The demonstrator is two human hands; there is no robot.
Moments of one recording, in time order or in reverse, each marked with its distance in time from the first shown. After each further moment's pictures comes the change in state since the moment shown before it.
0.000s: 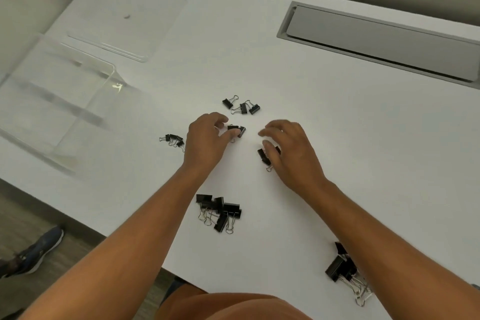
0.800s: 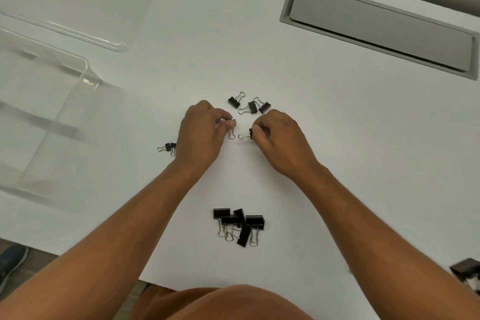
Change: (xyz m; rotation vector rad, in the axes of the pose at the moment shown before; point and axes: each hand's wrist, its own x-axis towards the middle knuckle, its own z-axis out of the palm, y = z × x) left_hand 0.048 -0.026 -0.024 0.083 -0.143 0.194; right_hand 0.061 -0.042 0.034 -0.028 -0.189 0.337
